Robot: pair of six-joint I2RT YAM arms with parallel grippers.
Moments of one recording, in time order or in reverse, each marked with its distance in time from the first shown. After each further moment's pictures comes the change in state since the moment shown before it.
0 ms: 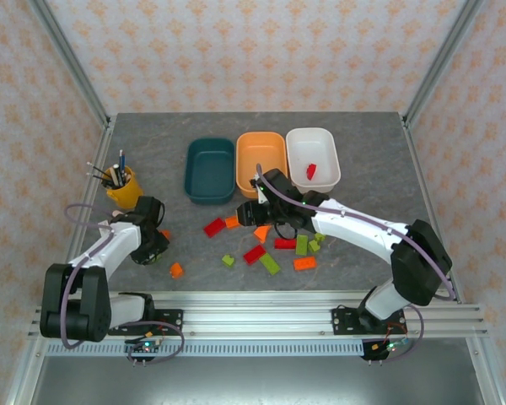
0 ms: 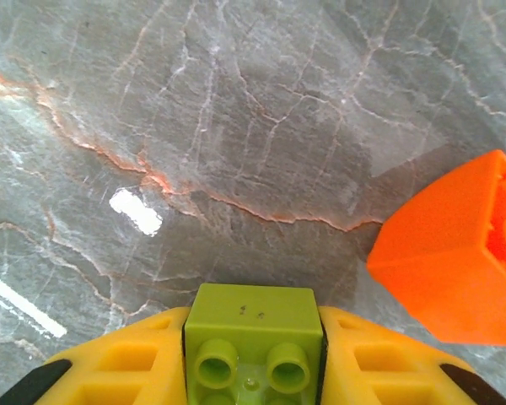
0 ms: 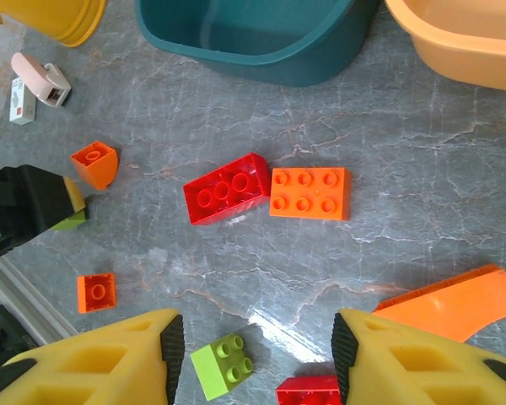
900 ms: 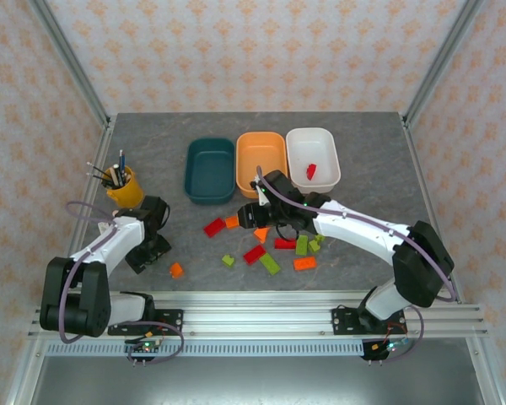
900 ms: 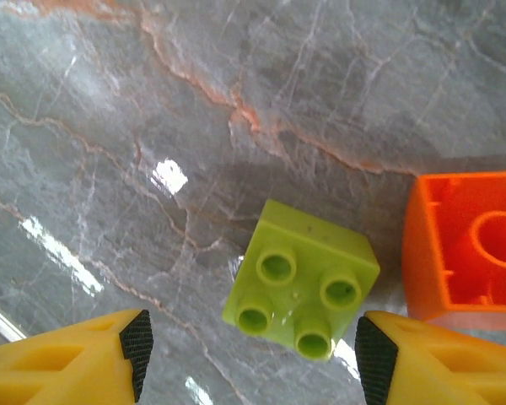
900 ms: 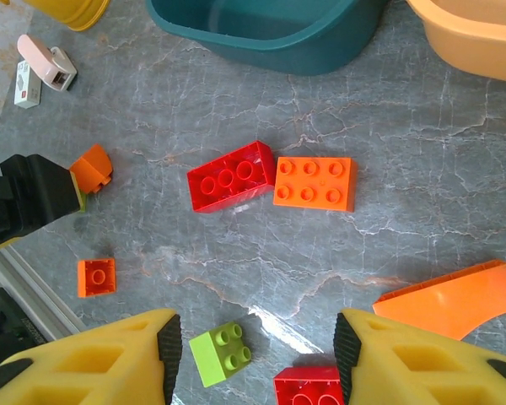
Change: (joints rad) left arm -0.042 0.060 0.058 -0.154 -0.059 -0.124; right arm 0.000 -0.014 -0.021 0.010 -0.028 -0.028
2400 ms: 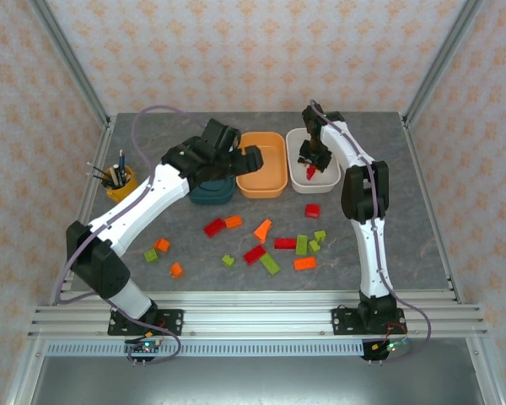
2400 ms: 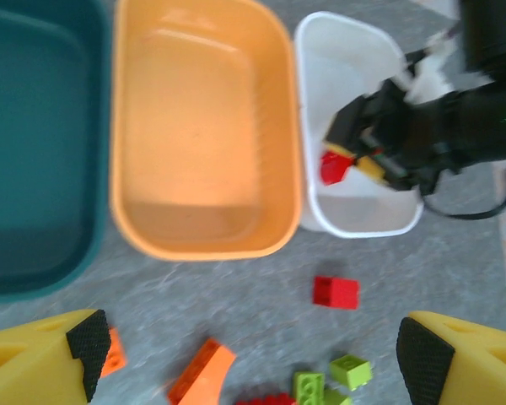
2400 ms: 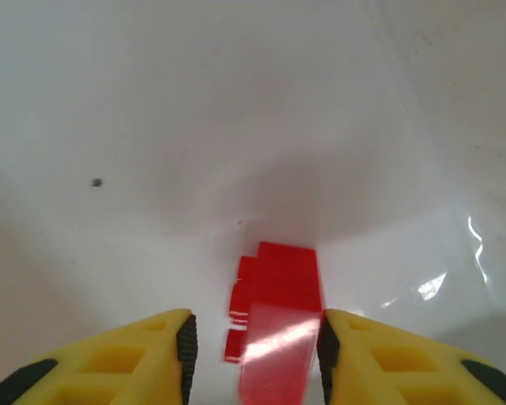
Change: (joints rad) left arm -0.504 0.286 0.885 0.175 0.173 0.183; right arm -0.583 0.904 1.151 -0.806 0.208 0.105
